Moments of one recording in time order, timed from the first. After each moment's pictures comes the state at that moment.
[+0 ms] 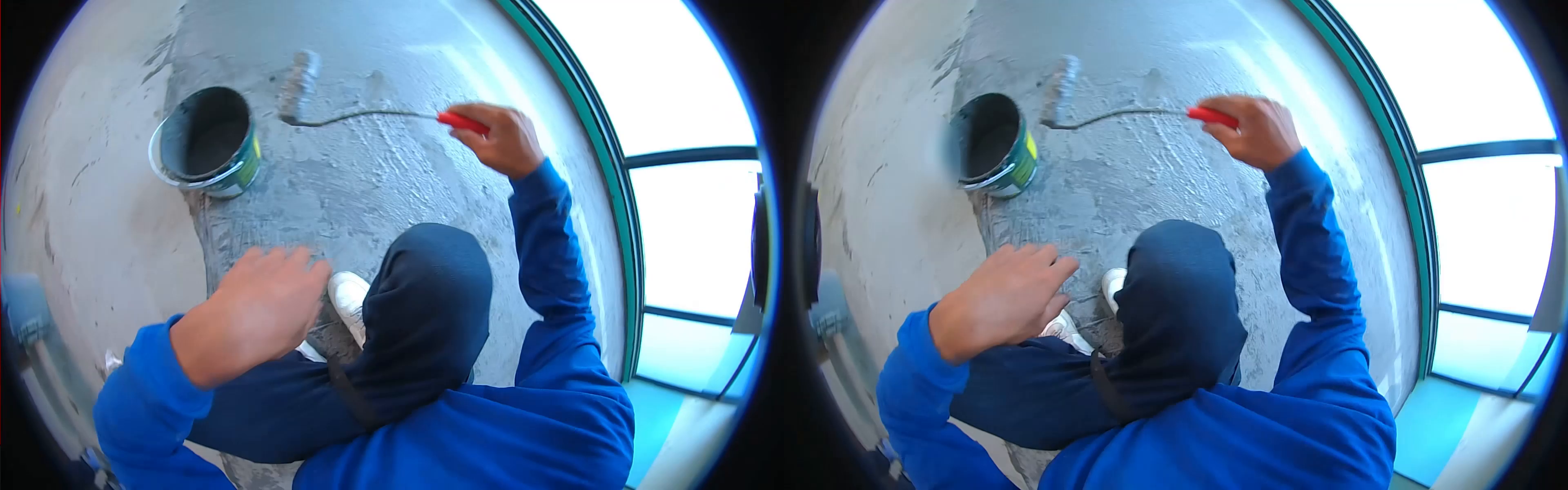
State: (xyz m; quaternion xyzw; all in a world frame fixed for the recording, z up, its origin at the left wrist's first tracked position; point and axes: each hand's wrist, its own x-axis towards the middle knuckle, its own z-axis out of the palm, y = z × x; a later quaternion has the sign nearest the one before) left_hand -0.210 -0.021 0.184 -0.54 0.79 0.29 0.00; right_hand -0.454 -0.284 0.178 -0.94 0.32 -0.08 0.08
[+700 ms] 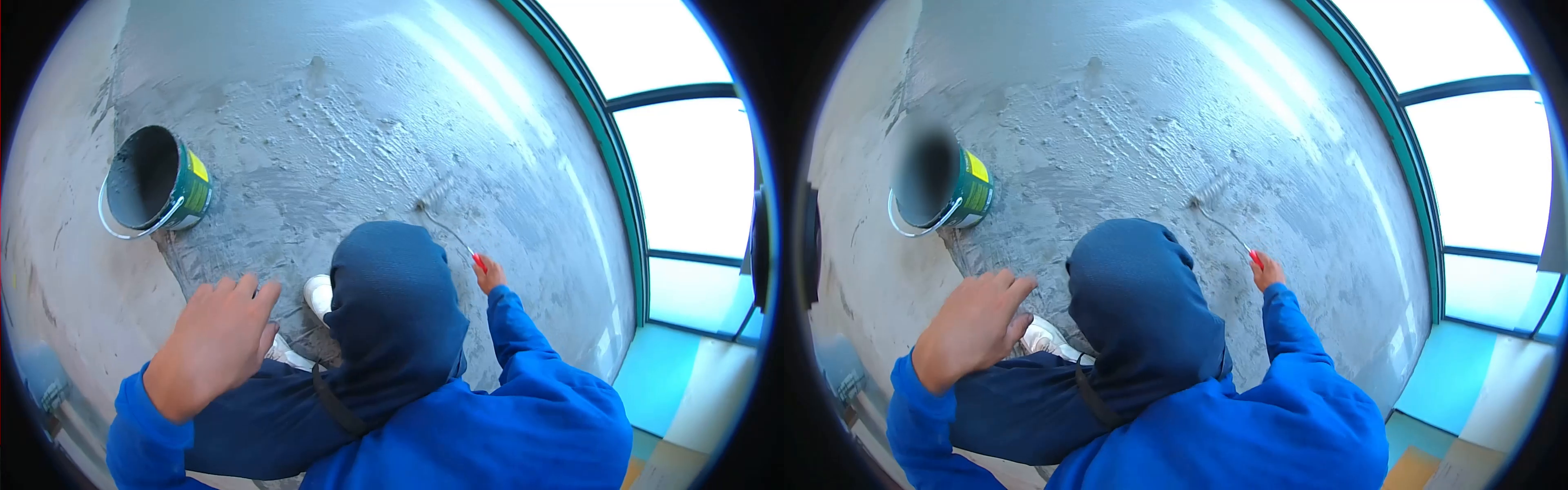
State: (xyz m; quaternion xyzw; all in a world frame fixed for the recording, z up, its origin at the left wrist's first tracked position) left_hand -0.228 -0.046 0.183 -0.54 0.78 0.32 0.04; right_hand -0.827 -0.105 -0.114 -0.71 0.68 0.00 0.18
